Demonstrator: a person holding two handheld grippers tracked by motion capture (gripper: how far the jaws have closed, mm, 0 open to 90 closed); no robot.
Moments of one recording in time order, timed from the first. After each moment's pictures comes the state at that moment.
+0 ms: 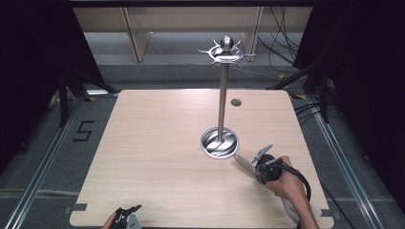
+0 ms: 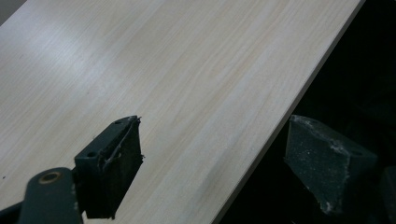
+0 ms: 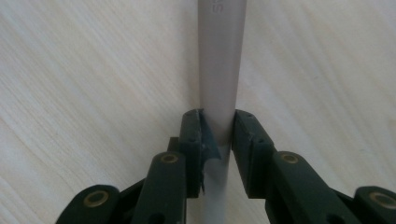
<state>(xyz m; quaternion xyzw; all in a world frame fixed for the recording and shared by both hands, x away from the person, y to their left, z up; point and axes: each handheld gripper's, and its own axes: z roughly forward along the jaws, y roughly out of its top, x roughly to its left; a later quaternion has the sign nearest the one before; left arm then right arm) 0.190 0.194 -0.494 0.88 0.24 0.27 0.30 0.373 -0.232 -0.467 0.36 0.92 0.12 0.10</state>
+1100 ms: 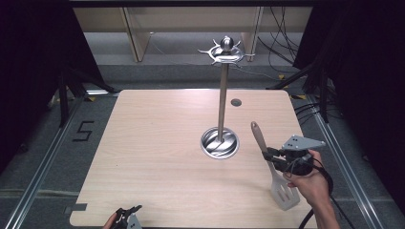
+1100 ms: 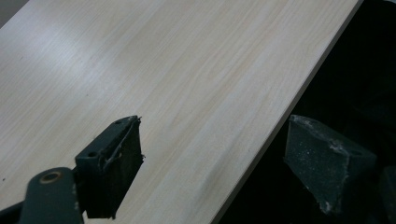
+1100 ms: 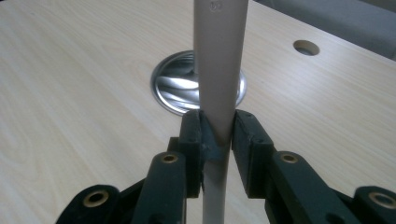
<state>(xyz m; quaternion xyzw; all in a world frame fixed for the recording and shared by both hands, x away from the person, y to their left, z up) 0.190 0.191 -0.495 0.88 0.23 0.28 0.30 0.346 -0.277 -0.396 0.36 0.82 0.40 0.19</state>
